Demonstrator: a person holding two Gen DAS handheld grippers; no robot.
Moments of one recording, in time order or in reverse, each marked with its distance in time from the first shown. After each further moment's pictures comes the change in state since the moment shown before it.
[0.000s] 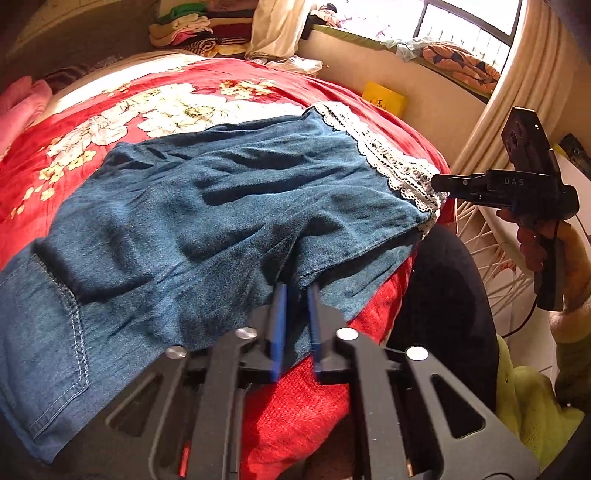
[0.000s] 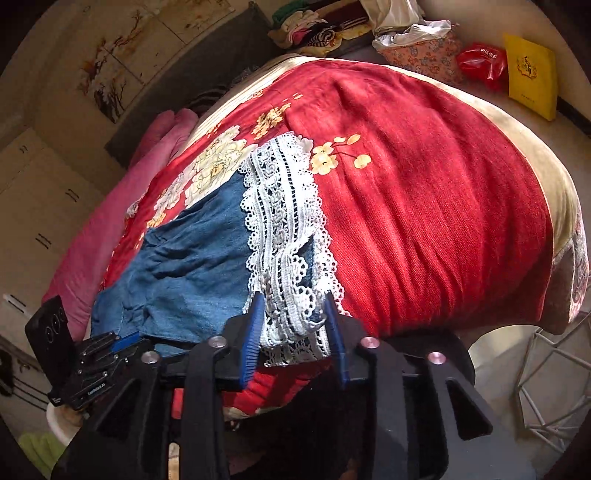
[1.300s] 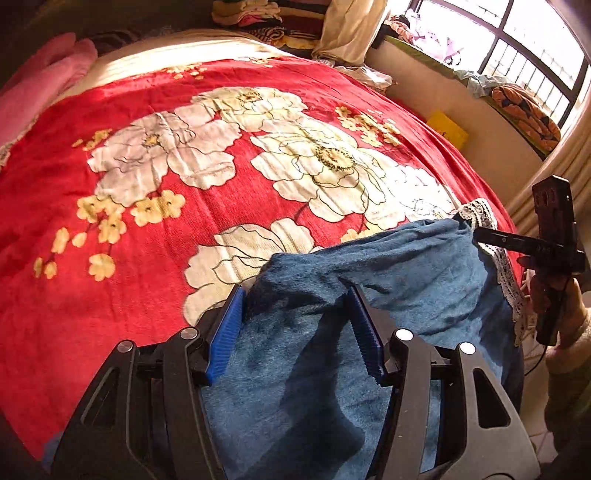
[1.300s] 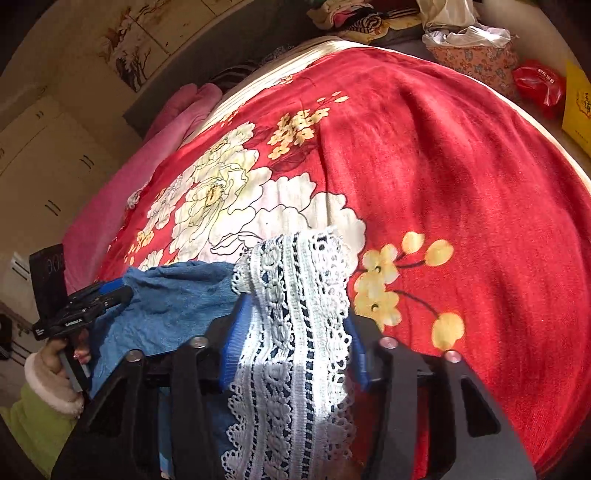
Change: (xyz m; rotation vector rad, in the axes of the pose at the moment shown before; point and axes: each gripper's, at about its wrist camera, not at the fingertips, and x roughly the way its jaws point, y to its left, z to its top) left arm 0.037 0.145 0.094 -0.206 0.021 0.052; right arm 0.105 0.007 0.109 -0.120 0.094 0.110
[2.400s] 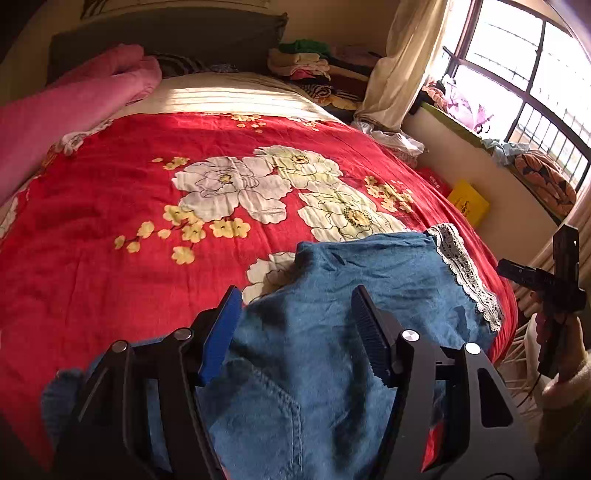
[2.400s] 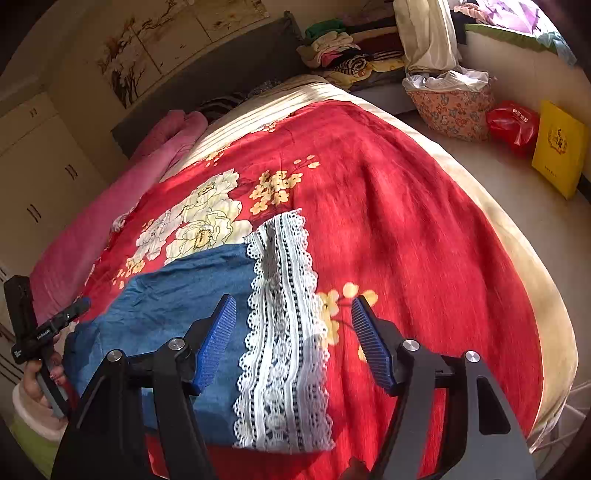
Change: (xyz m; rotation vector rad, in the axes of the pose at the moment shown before) left arm -0.095 0.001 -0.038 -0.173 -0.253 0.121; right arm -0.076 0.002 0.001 -0.029 -0.158 -0.145
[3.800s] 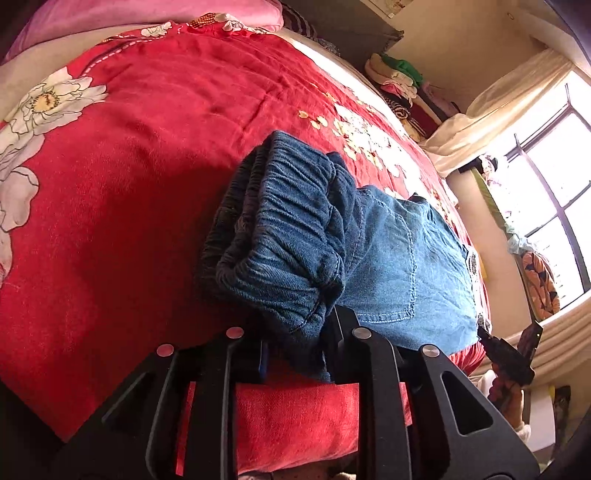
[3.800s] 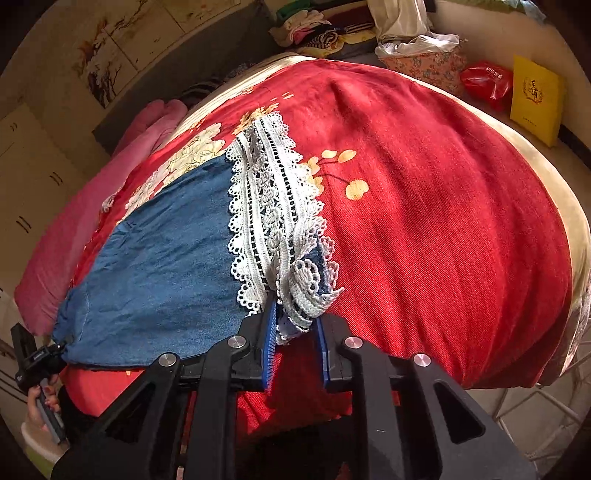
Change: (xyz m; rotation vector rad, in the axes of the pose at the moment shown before) left arm -0.064 0.127 -0.121 -0.465 0.049 -0.032; right arm 0.000 0.004 -0.085 0.086 0.066 -0.045
